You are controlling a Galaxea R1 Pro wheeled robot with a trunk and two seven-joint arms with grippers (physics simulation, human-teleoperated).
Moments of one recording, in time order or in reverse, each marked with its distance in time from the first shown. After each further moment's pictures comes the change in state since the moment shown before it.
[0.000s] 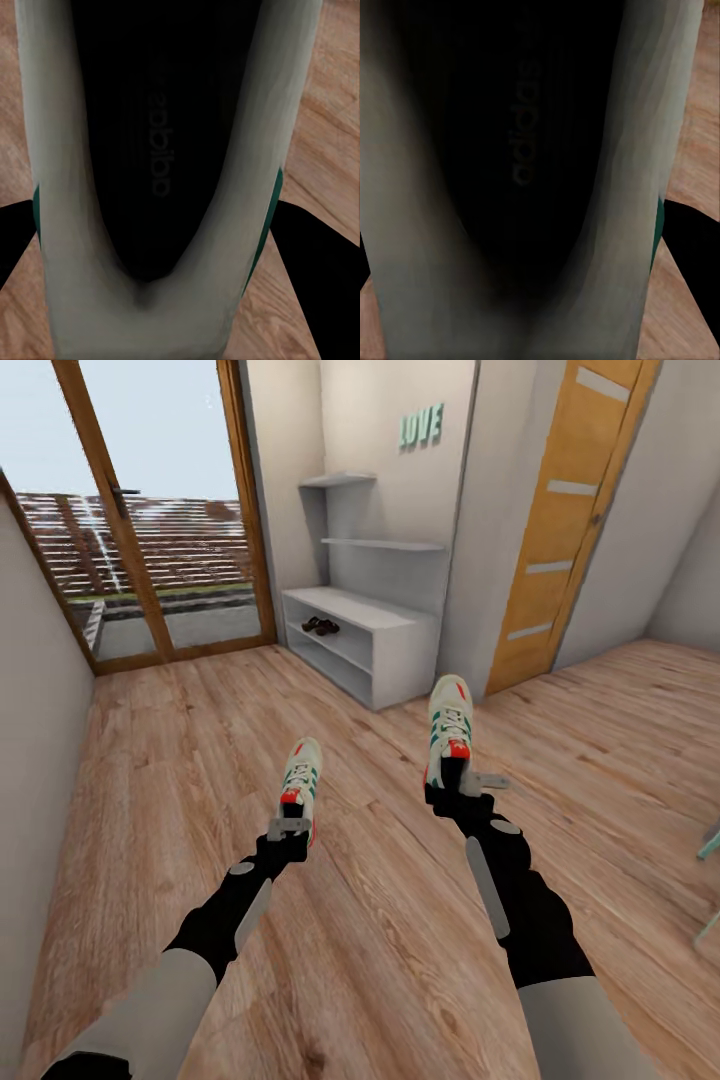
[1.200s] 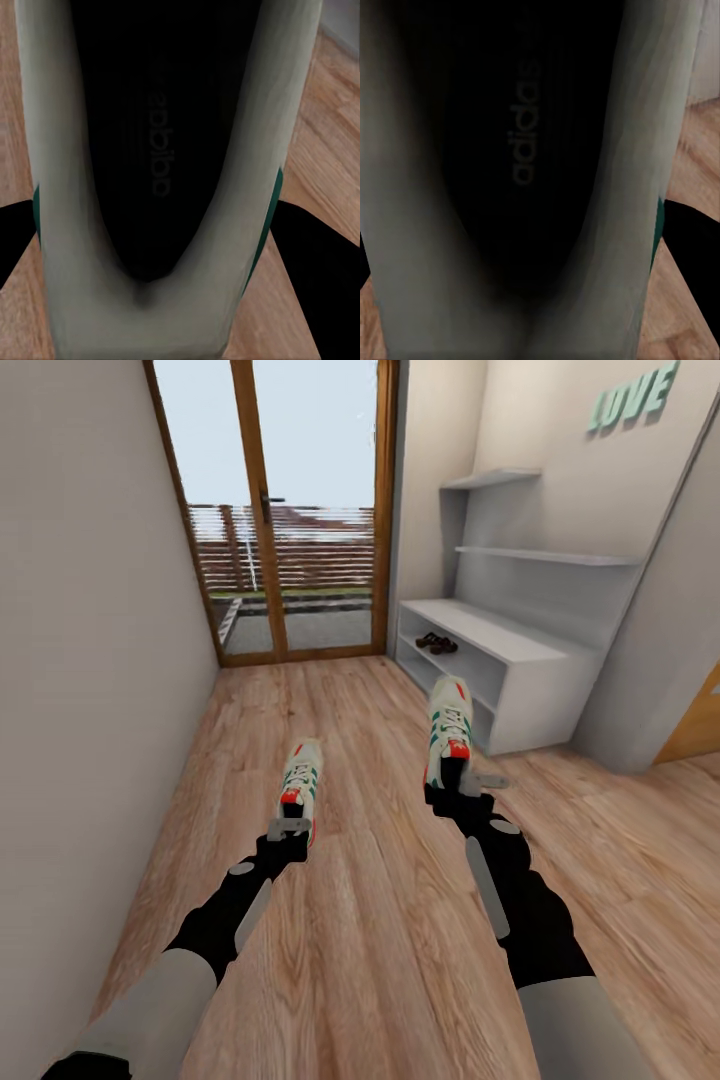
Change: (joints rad) left arm 0.000 0.000 0.000 0.001 0.000 0.000 0.000; right arm 0.000 0.000 0.001 0.000 0.000 0.000 0.000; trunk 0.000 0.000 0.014
